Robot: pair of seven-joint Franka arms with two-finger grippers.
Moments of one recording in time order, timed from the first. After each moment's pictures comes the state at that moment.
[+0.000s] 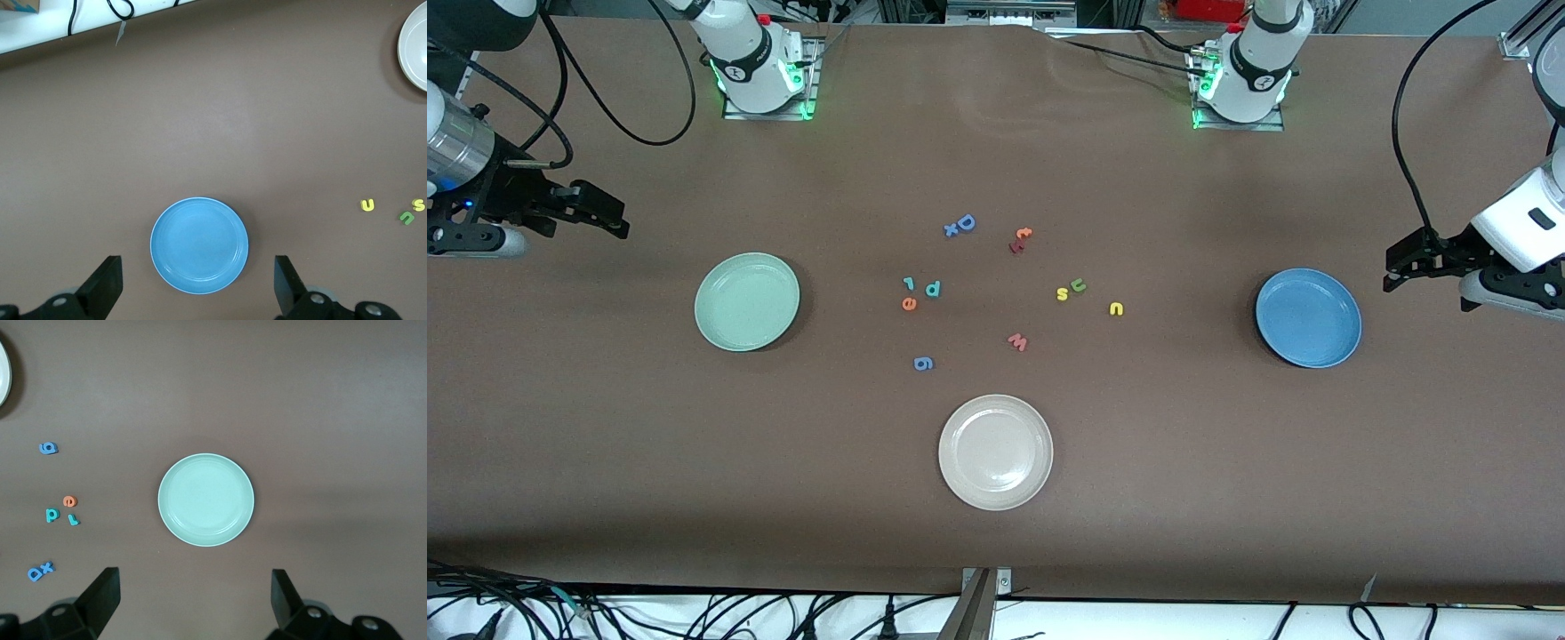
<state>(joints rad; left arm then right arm) 0.10 0.10 -0.08 -1.64 -0.01 1.82 0.27 -0.03 0.02 0.08 -1.66 0.02 1.65 0.07</state>
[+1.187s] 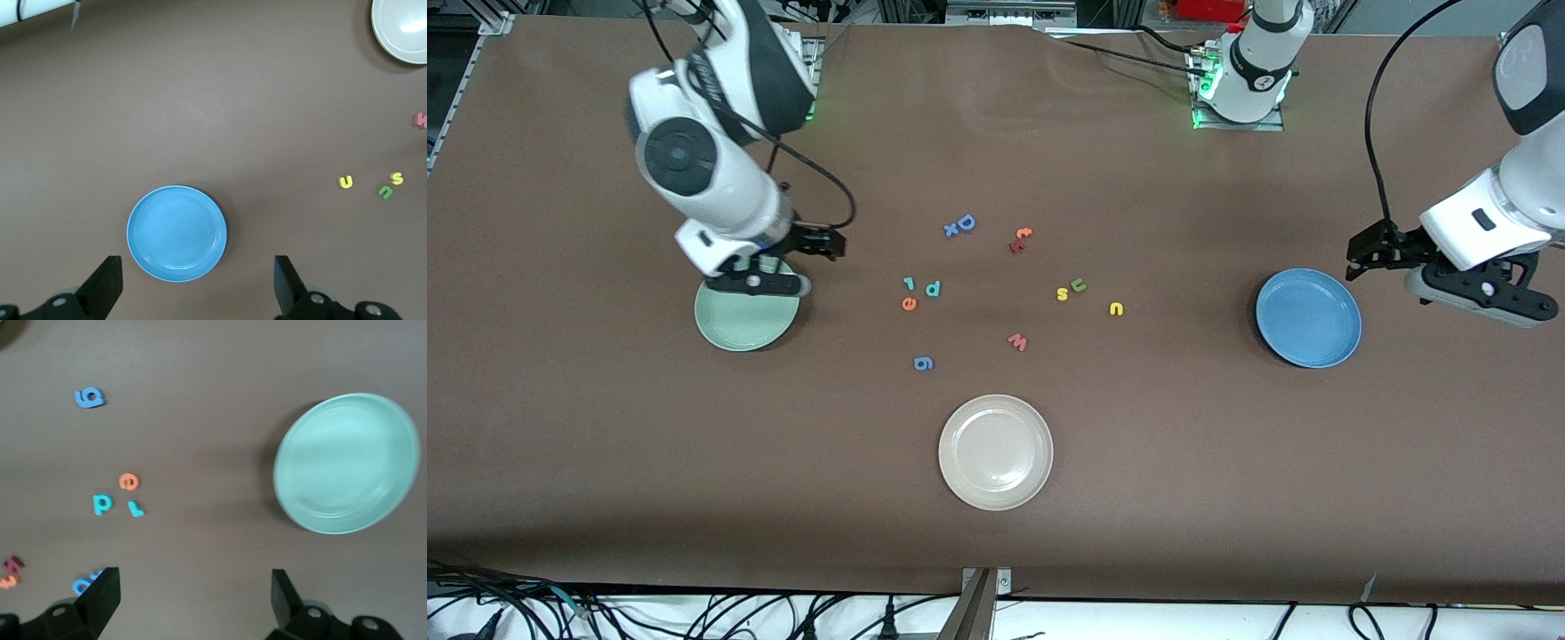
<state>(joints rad) 0.03 0.12 -0.09 -1.64 -0.01 1.76 0.27 0.37 0.23 0.10 -1.84 0.02 1.91 0.55</state>
